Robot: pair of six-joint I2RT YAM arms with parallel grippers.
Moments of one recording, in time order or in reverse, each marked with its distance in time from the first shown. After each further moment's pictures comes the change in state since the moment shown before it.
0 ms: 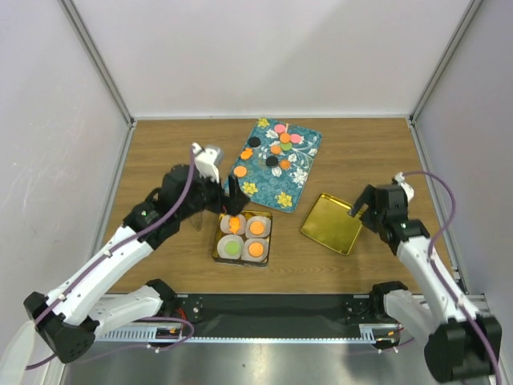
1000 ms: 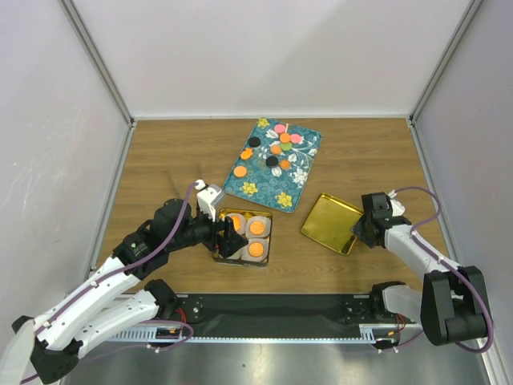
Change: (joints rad) left arm -0.116 -0.285 -0.298 -0.024 0.221 0.026; right arm -0.005 0.187 -0.130 0.048 0.059 0.202
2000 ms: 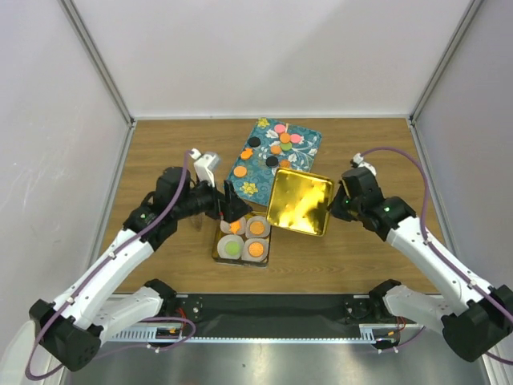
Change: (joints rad) left arm 0.204 0.236 0.137 0.101 0.143 -0.081; right arm 0.340 -0.106 0.401 -0.222 -0.081 -0.156
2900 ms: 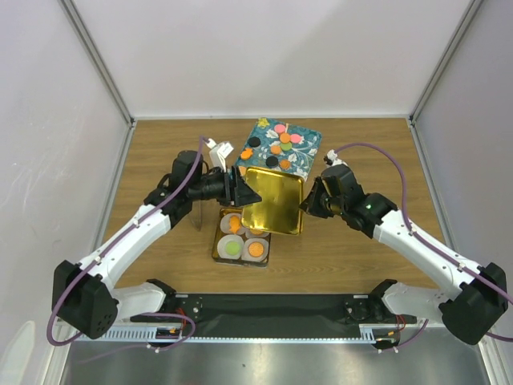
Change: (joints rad) left arm 0.088 0.254 0.052 0.199 0.272 -0.136; right arm 0.169 0.112 0.044 0.160 -0.106 0.064
